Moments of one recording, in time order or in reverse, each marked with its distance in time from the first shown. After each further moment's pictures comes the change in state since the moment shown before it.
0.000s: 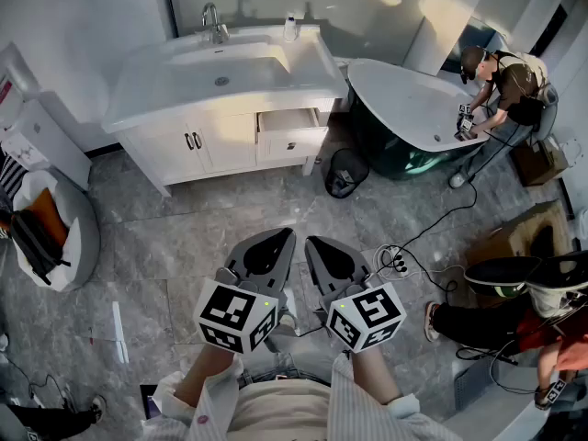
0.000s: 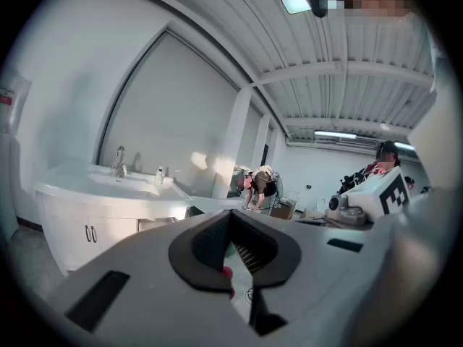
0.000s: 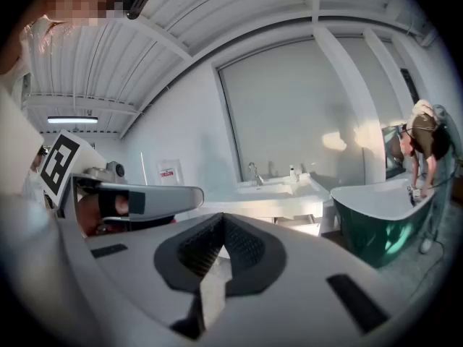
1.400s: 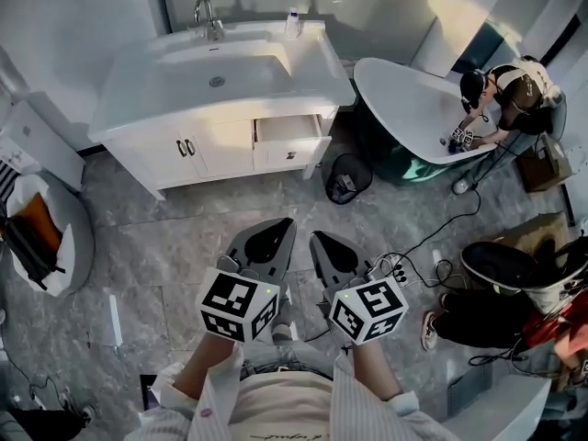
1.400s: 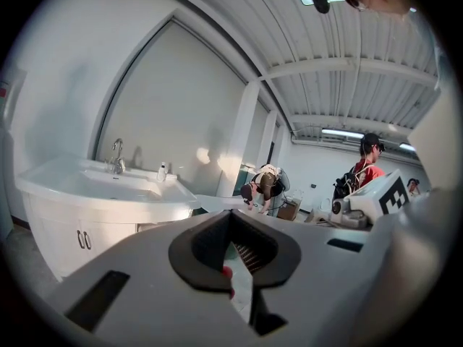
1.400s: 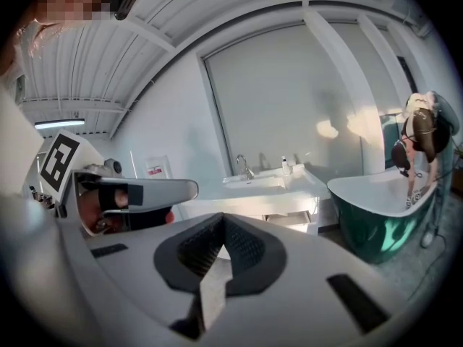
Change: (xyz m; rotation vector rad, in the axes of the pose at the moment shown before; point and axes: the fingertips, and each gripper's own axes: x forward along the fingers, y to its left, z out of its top) left arm 0.095 0.067 0.013 -0.015 0.035 0.012; right arm 0.080 -0.082 0.005 0.061 0.053 -0.030
